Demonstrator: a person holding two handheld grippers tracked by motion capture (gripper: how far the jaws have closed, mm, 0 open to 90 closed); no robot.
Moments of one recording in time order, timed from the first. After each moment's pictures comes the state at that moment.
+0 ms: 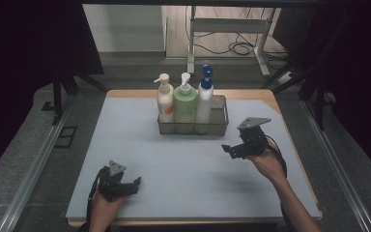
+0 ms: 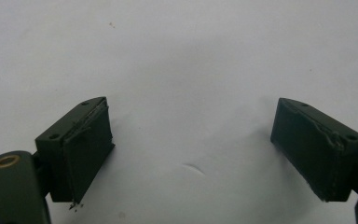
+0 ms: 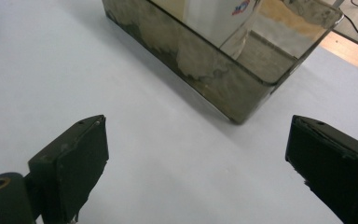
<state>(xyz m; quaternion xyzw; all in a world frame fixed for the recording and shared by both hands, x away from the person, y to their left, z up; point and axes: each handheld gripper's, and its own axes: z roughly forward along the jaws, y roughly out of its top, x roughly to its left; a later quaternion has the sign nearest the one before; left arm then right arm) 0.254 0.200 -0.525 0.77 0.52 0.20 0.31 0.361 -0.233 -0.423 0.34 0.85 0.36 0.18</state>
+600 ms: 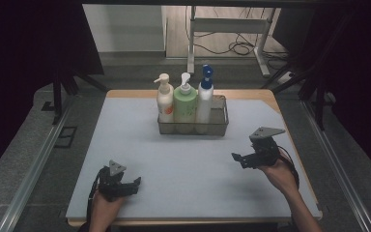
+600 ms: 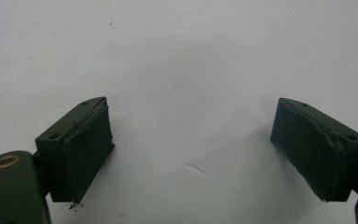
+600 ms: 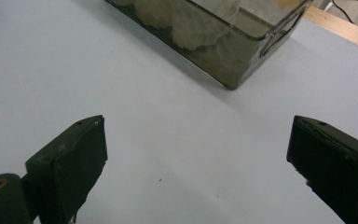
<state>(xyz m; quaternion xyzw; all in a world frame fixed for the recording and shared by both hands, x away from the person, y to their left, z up) 0.253 0.200 -0.525 0.77 0.52 0.20 0.31 0.334 -0.264 -0.432 0.35 0.84 0.36 0.18</state>
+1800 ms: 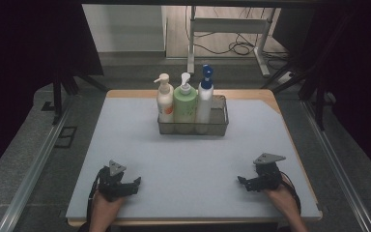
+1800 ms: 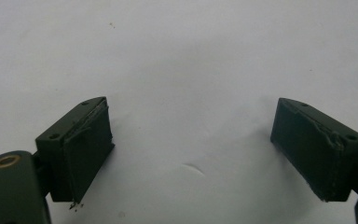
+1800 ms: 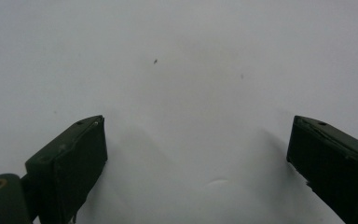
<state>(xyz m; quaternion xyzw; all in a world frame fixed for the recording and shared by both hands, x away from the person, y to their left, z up) 0.253 0.199 -0.525 0.77 0.52 0.20 0.31 0.302 -0.293 -0.519 0.39 0.84 0.33 0.16</state>
